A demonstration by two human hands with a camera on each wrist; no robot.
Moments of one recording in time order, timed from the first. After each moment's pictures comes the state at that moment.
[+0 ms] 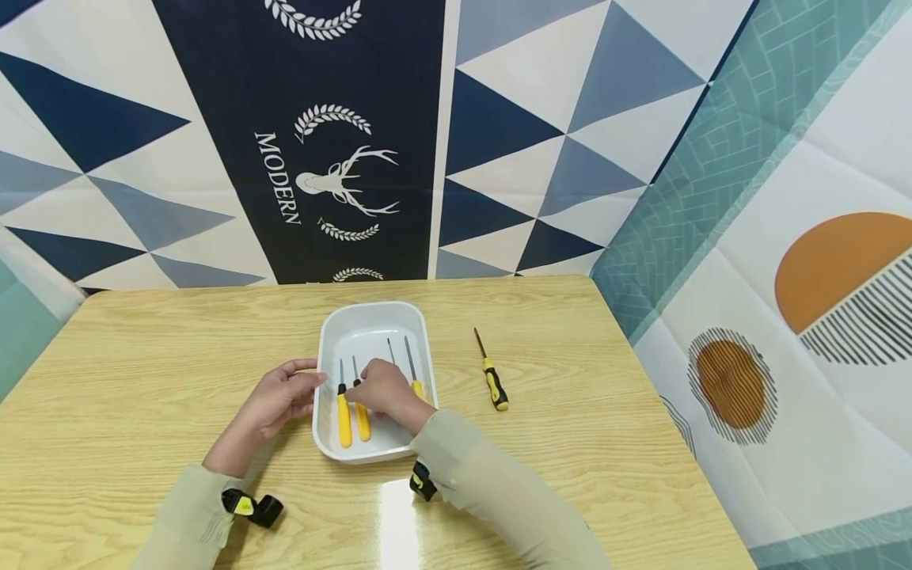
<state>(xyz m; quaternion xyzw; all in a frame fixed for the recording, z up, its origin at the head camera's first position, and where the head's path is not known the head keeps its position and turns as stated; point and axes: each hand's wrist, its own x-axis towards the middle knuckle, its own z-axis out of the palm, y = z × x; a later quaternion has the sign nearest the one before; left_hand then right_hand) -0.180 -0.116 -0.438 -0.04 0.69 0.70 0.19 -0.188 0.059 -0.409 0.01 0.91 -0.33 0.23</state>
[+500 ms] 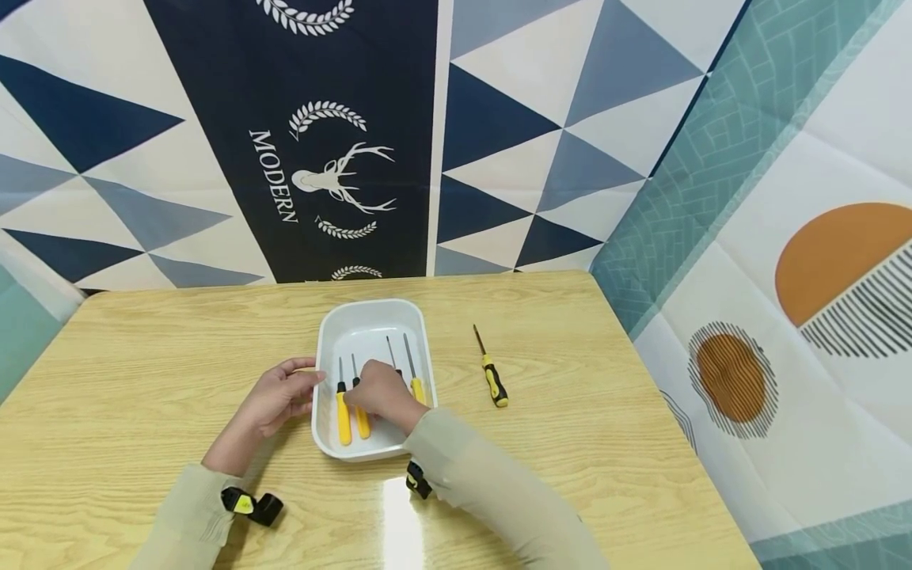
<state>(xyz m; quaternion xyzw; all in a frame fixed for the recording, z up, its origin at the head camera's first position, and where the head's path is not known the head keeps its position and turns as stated) -0.183 -0.115 -0.442 -0.05 0.69 0.70 0.19 -0.185 0.057 -0.414 -0.01 0.92 -0.32 0.21</state>
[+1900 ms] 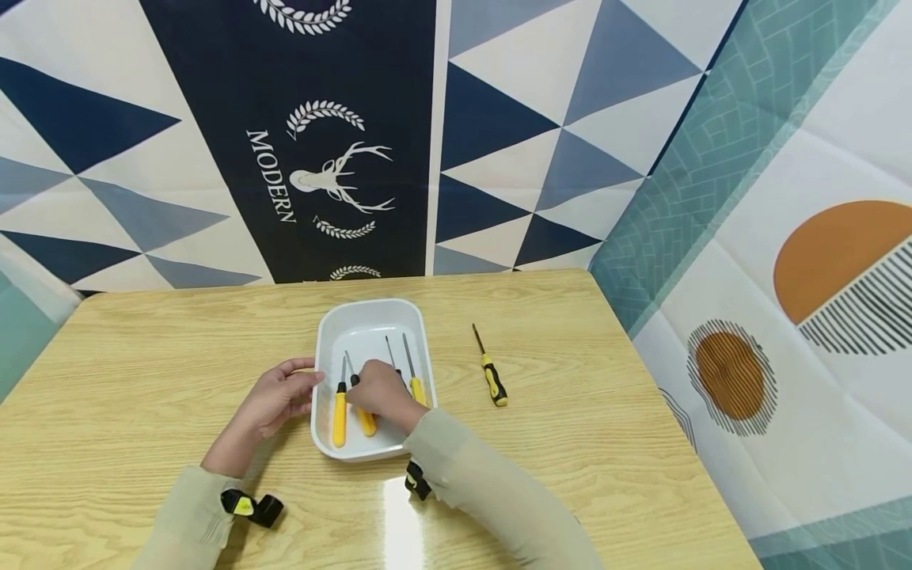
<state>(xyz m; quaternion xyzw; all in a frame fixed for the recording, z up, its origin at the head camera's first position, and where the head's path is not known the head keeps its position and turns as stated) -0.184 -0.117 -0.446 -0.06 0.69 0.70 0.18 -0.188 0.055 -0.417 0.00 0.92 -0.32 0.21</state>
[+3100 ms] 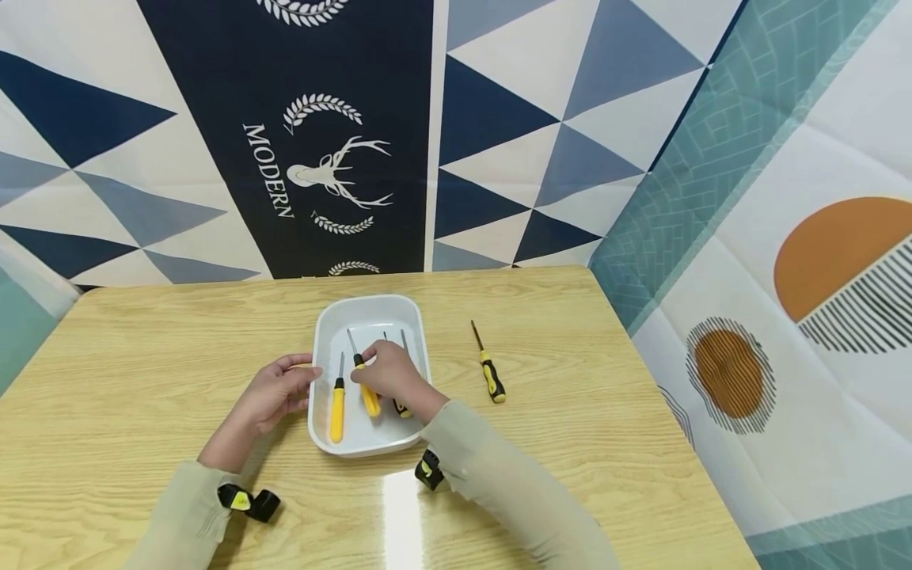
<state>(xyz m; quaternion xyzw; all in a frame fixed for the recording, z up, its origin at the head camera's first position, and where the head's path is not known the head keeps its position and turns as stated) -0.185 -0.115 -0.443 -0.07 0.70 0.69 0.19 -0.195 0.076 -0.399 0.02 0.89 -0.40 0.21</state>
